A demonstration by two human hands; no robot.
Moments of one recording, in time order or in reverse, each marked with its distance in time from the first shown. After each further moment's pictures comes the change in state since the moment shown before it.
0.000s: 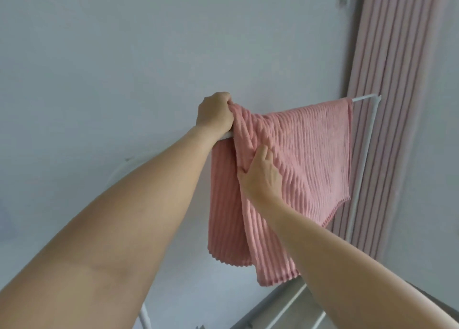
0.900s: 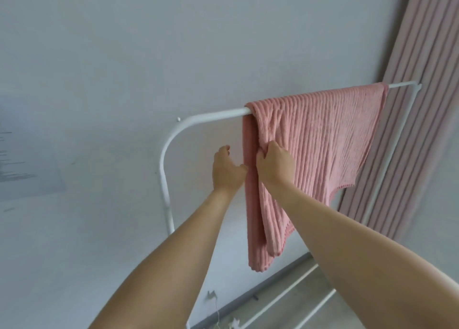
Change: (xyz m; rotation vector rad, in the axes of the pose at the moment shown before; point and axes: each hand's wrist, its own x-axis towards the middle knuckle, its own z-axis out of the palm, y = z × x) left_hand -0.164 -0.097 0.076 -0.476 -0.007 -0.436; right_hand -0.033 -0.020 0.025 0.072 -0.030 -0.058
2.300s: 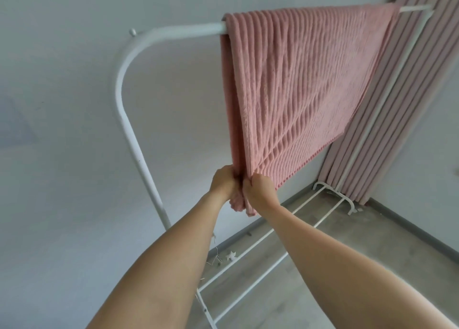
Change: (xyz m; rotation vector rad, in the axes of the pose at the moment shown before) left_hand -0.089 -0.132 0.016 0.314 -0.527 -0.222; right_hand -0.171 0.042 0.073 0.135 -0.671 0.501
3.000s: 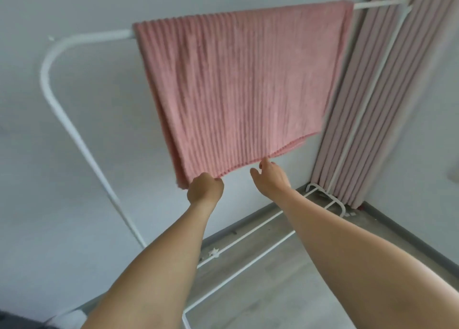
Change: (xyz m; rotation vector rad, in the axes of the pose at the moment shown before) left_hand -0.050 0.129 0.145 0.201 0.295 -0.368; right_hand 0.037 0.164 -0.194 -0.259 0.033 -0.196
